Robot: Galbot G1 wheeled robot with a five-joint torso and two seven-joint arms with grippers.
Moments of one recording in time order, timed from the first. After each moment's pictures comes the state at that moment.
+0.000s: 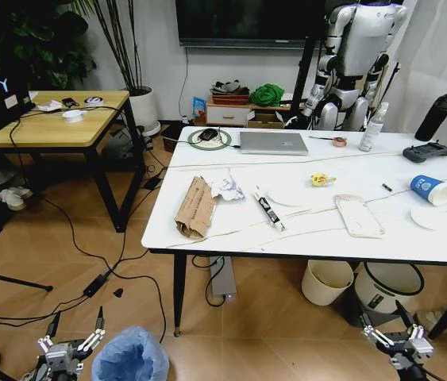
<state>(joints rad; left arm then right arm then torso) 1.77 -1.45 -0.84 -1.69 -0.22 -0.61 0.13 -1.65 1.49 1.02 1.56 0.51 0.57 -0.70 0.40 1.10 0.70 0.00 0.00</state>
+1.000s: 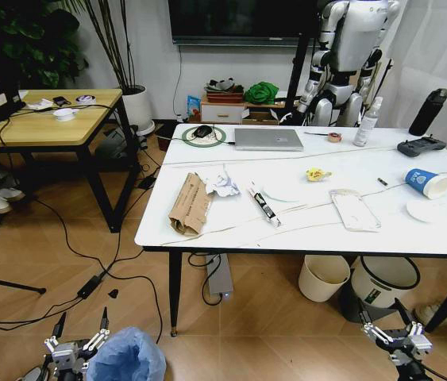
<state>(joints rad) 1.75 -1.47 -0.83 -1.67 -0.20 -0.59 0.14 -1.63 1.47 1.01 1.54 0.51 0.56 -0.70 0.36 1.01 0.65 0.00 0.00</state>
